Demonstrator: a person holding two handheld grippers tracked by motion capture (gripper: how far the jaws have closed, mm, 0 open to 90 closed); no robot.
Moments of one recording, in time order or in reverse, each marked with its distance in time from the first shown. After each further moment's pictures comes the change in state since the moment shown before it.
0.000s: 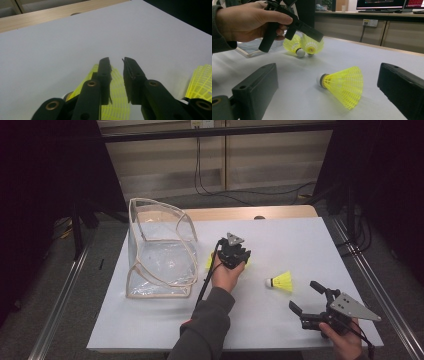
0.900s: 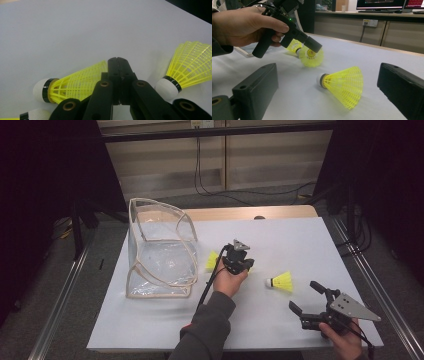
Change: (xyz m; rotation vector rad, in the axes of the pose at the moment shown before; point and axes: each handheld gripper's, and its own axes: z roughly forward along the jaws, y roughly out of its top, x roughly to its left) left arm -0.012 -0.010 0.004 0.098 -0.095 0.012; right arm 0.000 0.000 0.000 0.000 -0.001 -0.003
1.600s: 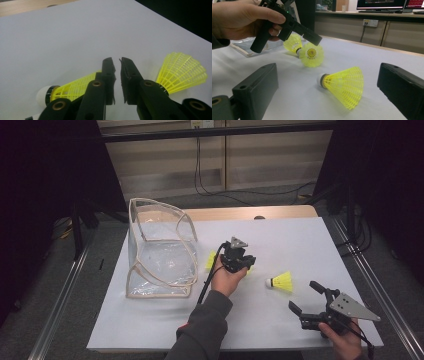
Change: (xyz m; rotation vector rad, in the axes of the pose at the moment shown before) left arm 0.002 0.008 -0.015 -0.066 -0.016 -0.009; right arm 0.000 0.000 0.001 0.001 0.002 -0.002
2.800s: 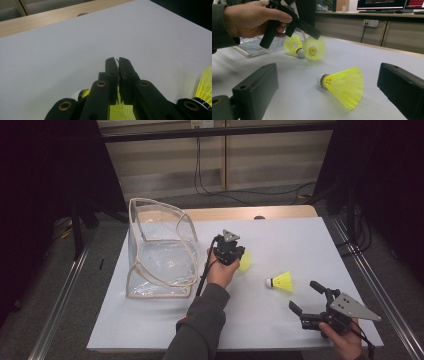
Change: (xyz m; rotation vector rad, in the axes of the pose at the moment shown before) left arm 0.024 0.006 0.003 -0.024 0.143 0.011; right arm 0.000 0.000 0.000 -0.004 0.002 0.004
